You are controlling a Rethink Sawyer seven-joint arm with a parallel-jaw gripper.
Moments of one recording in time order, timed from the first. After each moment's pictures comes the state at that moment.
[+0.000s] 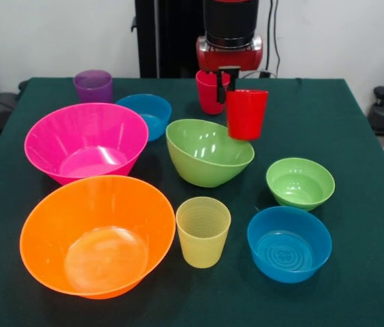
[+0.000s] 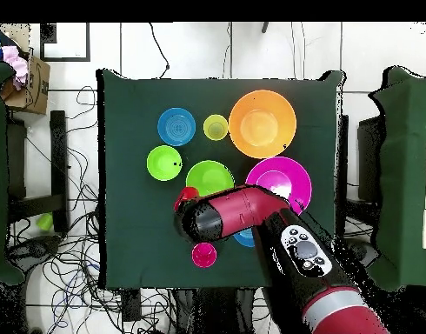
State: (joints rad) arm -0.52 -0.73 0.44 1.94 -0.56 0.52 2.08
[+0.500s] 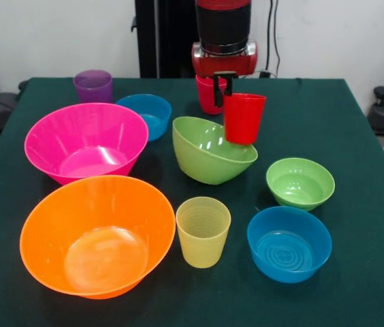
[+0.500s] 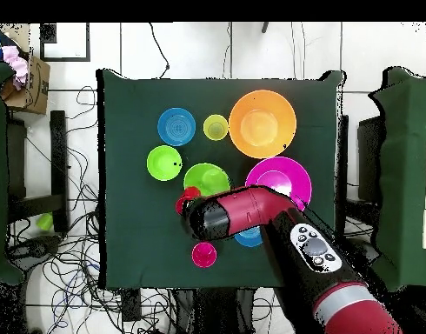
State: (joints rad) arm -0.57 -0.70 0.47 1.94 -0.55 0.52 2.08
